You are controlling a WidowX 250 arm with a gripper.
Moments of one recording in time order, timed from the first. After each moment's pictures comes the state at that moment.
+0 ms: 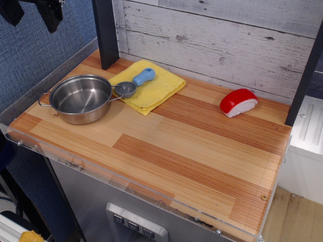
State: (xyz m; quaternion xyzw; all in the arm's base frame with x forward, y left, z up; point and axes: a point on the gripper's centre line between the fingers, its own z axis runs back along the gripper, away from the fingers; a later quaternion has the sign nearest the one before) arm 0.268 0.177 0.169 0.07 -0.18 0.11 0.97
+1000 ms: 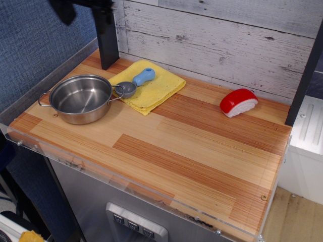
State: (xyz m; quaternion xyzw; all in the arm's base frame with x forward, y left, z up) arm 0.330 0.133 0.147 0.07 -0.18 0.04 0.98
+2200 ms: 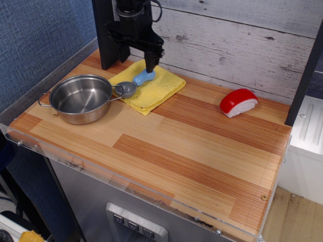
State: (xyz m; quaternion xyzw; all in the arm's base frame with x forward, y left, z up) arm 0.392 0.100 0.054 0.05 -0.14 -0.02 0.99
